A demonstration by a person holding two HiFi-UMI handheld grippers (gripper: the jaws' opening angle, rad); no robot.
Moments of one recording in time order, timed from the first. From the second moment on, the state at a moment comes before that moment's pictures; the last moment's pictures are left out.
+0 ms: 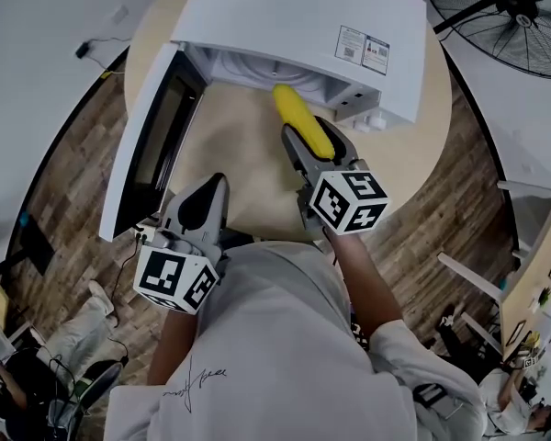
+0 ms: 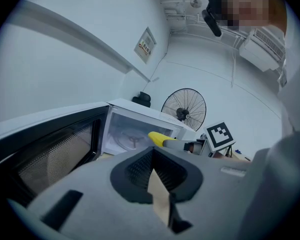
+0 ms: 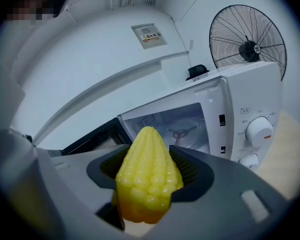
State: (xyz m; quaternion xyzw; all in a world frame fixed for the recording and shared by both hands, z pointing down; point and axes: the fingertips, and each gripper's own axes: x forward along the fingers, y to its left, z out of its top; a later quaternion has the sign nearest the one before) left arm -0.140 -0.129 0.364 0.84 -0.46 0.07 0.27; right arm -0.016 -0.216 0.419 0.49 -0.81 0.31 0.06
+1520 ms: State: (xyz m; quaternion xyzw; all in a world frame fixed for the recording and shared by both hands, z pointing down) left arm -0.147 -0.130 0.381 0.84 -0.45 0.09 0.29; right arm -0.027 -0.290 0.481 0.51 -0.80 0.30 0.11
